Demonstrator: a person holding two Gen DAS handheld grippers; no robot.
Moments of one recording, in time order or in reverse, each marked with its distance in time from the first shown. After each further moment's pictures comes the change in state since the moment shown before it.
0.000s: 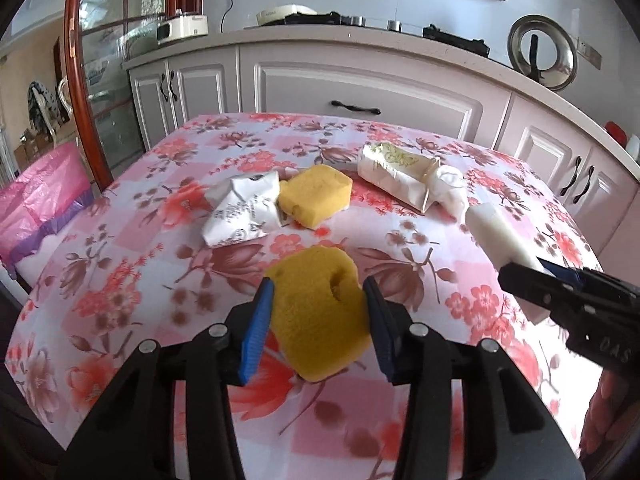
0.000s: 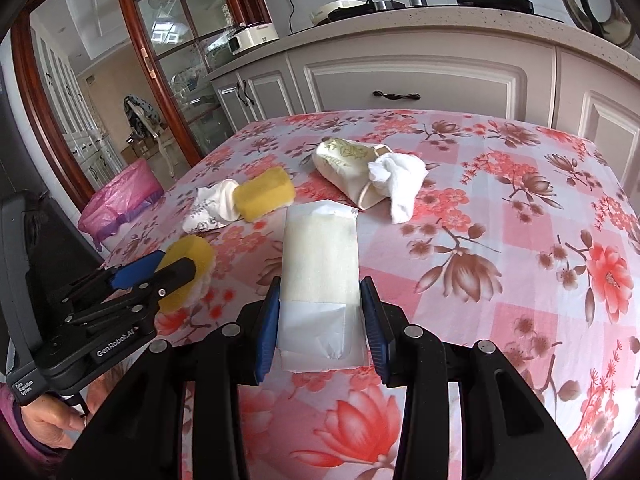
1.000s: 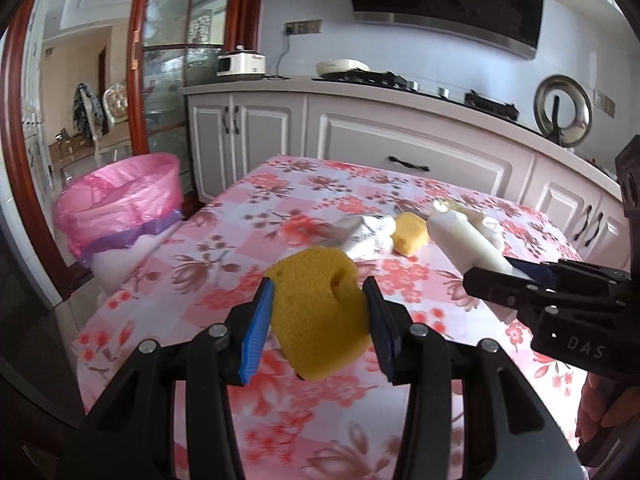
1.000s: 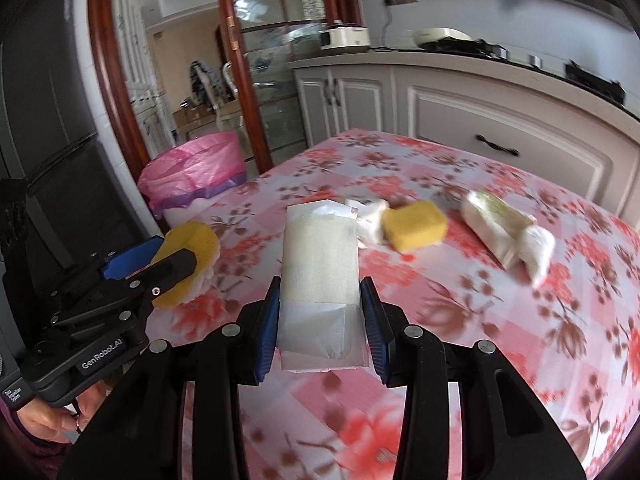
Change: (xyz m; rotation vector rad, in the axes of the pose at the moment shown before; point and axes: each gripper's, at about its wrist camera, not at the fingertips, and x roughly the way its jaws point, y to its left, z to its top) left arm -0.097 0.097 -0.028 -0.112 -0.174 0.098; right arm 0.009 0.146 0.015 -0.263 -0.013 0.118
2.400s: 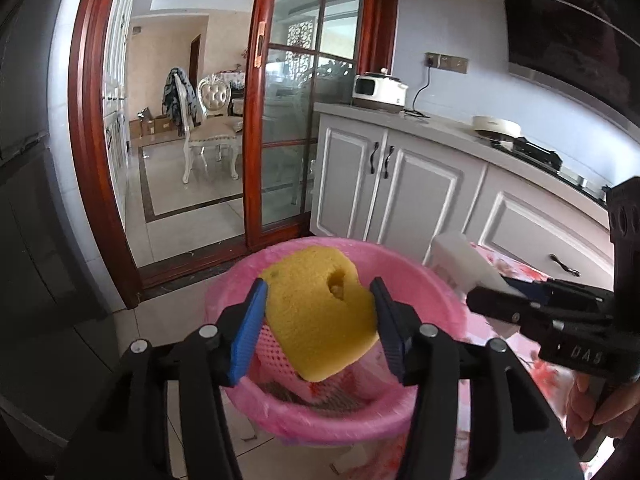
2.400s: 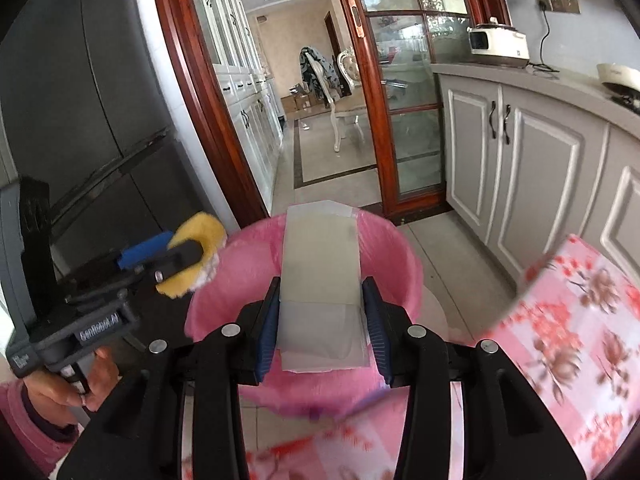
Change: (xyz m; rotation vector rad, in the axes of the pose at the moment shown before) left arm 0.088 0.325 0.147 -0.194 -0.053 0.261; right arm 0.258 0.180 0.227 -0.154 0.024 0.395
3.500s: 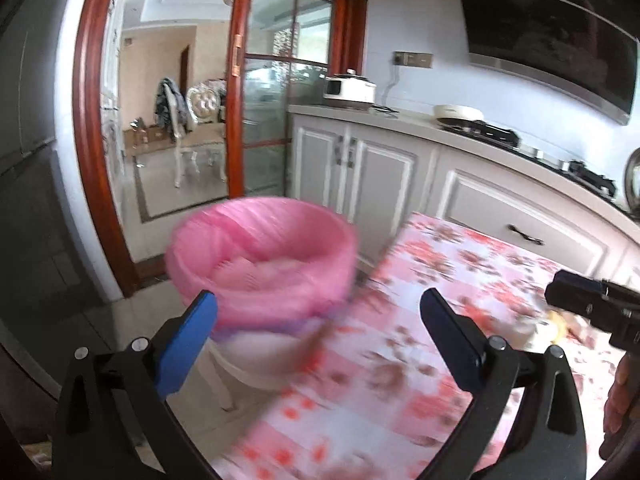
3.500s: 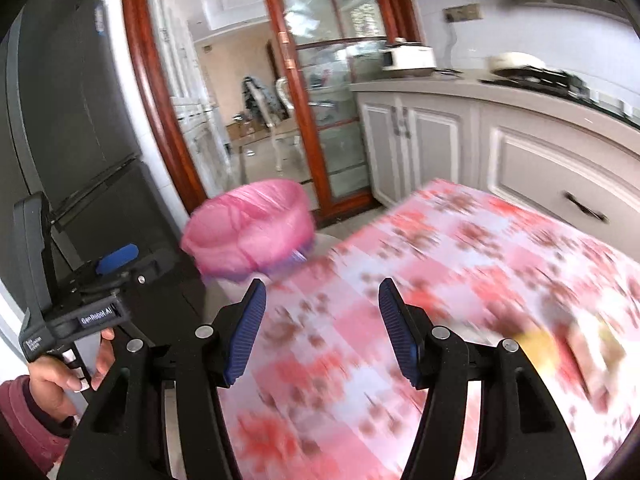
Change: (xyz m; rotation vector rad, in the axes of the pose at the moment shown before) left arm -0.114 -0.112 -0.085 0.041 -0.020 -0.030; right arm -0.228 -0.029 -0.148 0.120 -0.096 -0.224
